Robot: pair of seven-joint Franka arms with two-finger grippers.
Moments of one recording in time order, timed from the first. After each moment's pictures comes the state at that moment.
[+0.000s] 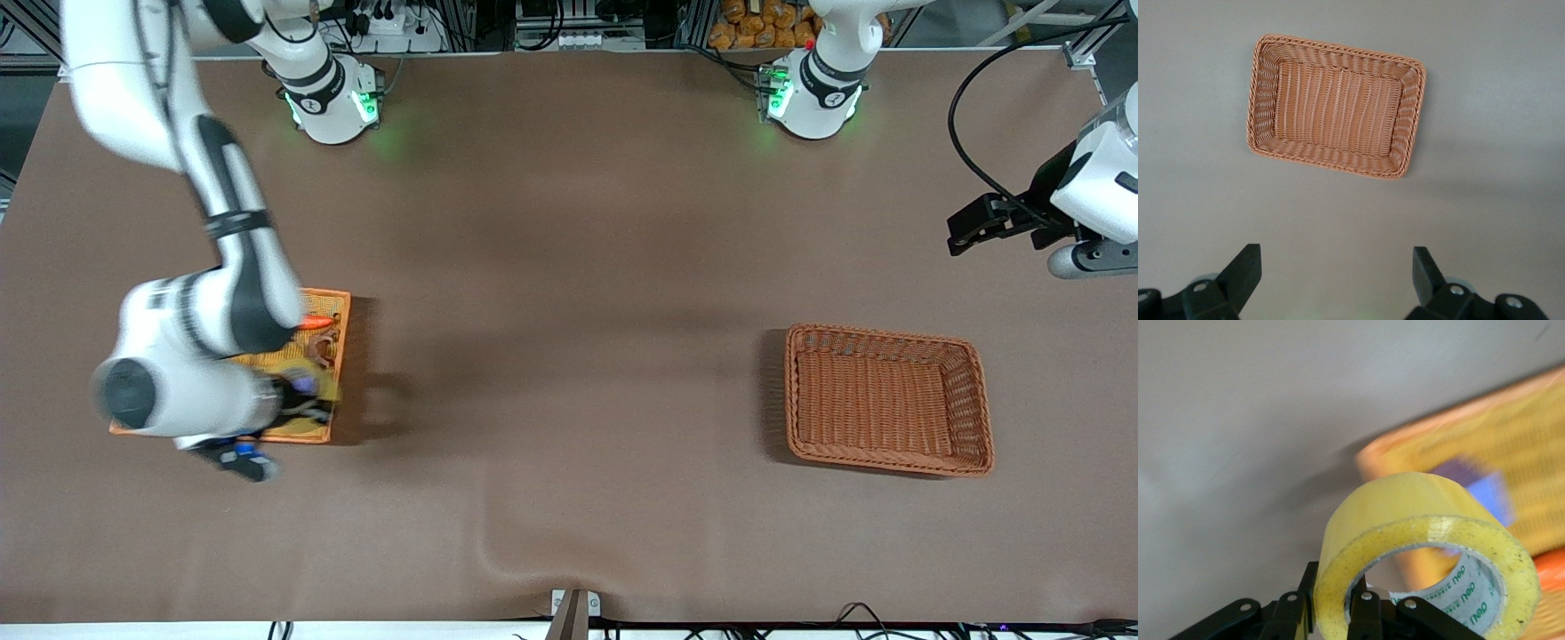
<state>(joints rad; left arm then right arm) 0.18 0.08 -0.31 -1.46 0.06 1.50 -0.18 0.25 0.68 -0.02 -1.31 0.13 1.83 0.62</state>
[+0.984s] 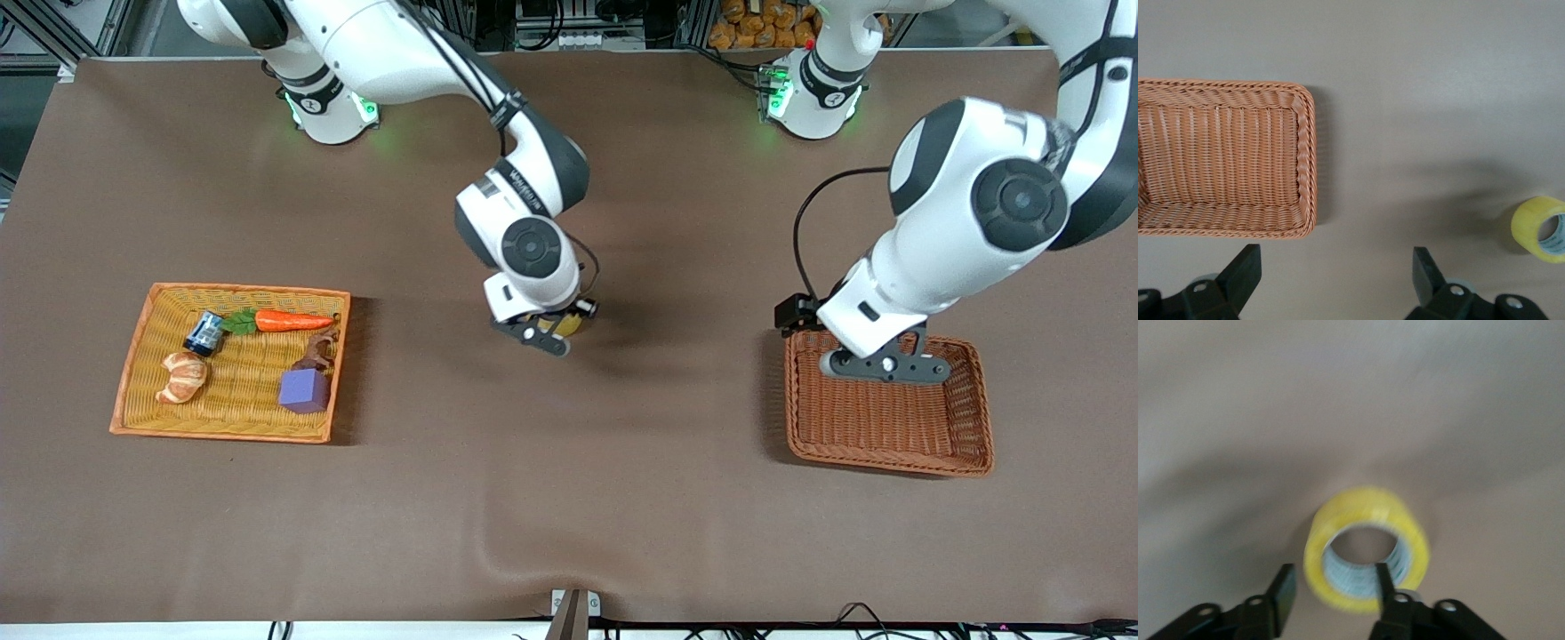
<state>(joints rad) -0.03 0.36 -0.31 -1.47 0.07 1.78 -0.27 0.72 0.74 -0.05 -1.31 0.18 1.94 1.05</state>
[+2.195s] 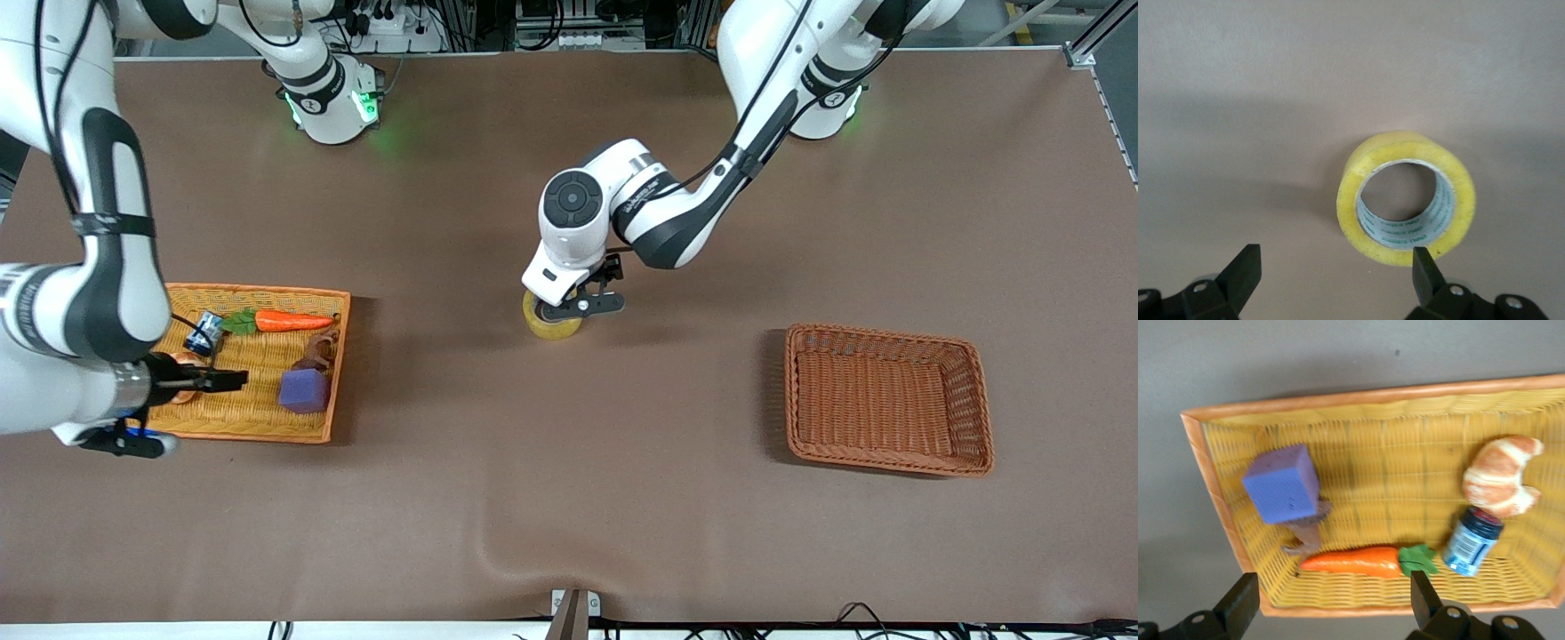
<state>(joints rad) -0.58 0.69 -0.31 -1.49 0.12 2.07 -1.04 -0.05 0.59 -0.06 -1.35 0.10 1.62 -0.01</state>
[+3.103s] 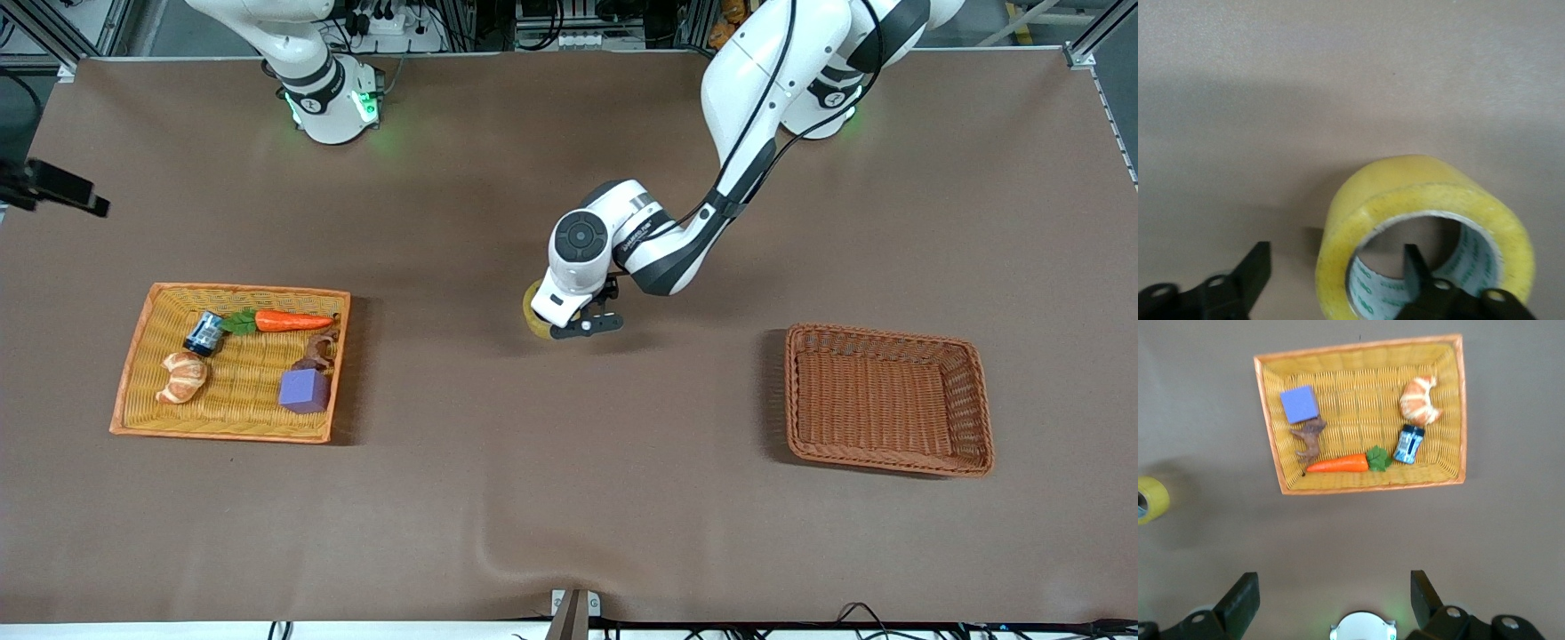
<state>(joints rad) -0.58 0.81 -0.30 -1.52 0.14 2.24 -1.05 -0.10 -0.02 -0.05 -1.51 0.05 1.37 -0.01</state>
